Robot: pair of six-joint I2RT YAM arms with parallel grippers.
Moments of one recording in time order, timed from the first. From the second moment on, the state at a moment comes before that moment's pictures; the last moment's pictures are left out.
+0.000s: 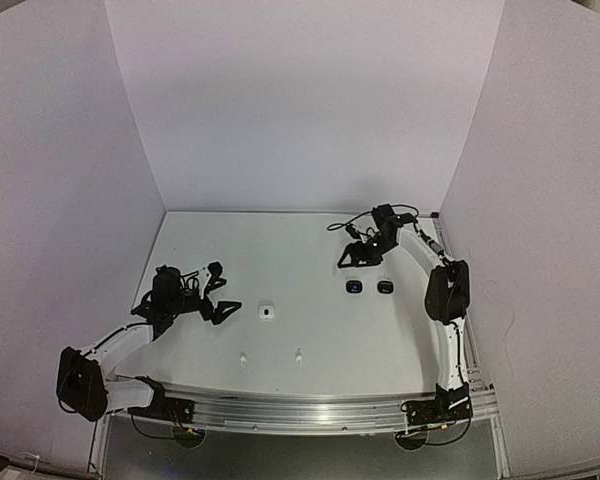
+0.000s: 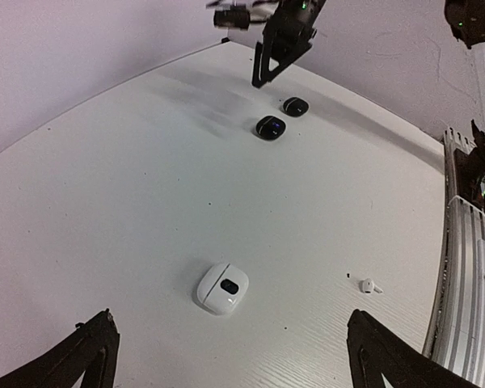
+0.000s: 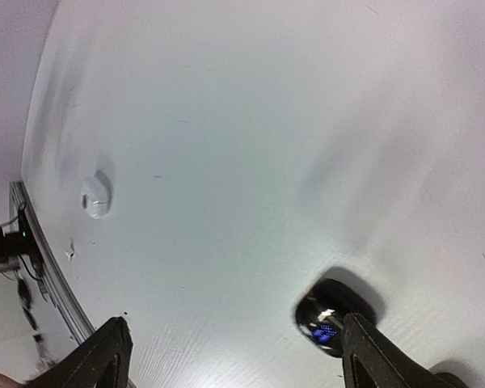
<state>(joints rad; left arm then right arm) -0.38 1.18 0.64 0.09 0.64 0.14 0.28 2.37 2.11 -1.08 -0.66 -0.03</state>
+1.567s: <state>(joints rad) -0.36 1.00 0.57 0.04 0.50 0.00 0.84 2.55 2.07 -0.52 -0.52 -0.58</state>
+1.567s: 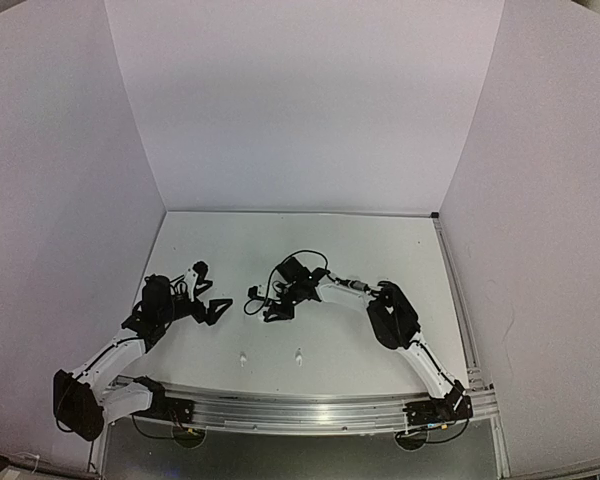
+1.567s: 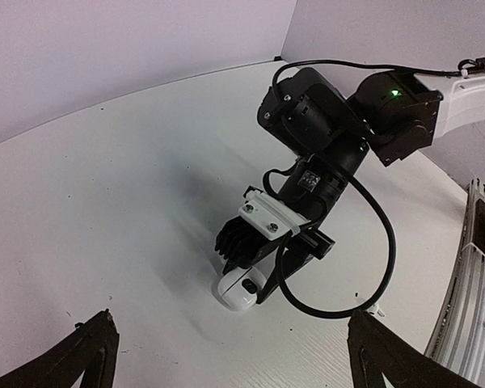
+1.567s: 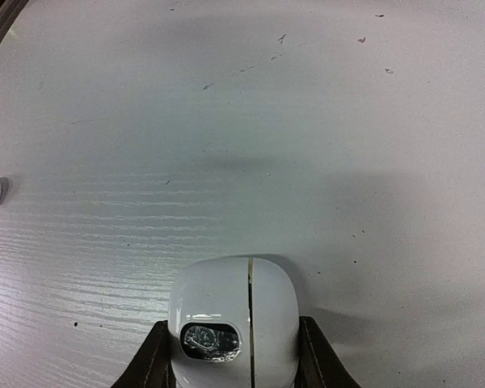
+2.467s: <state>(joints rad) -0.36 0.96 0.66 0.21 1.01 -0.21 1.18 1.87 1.63 0.12 0.03 -0.84</state>
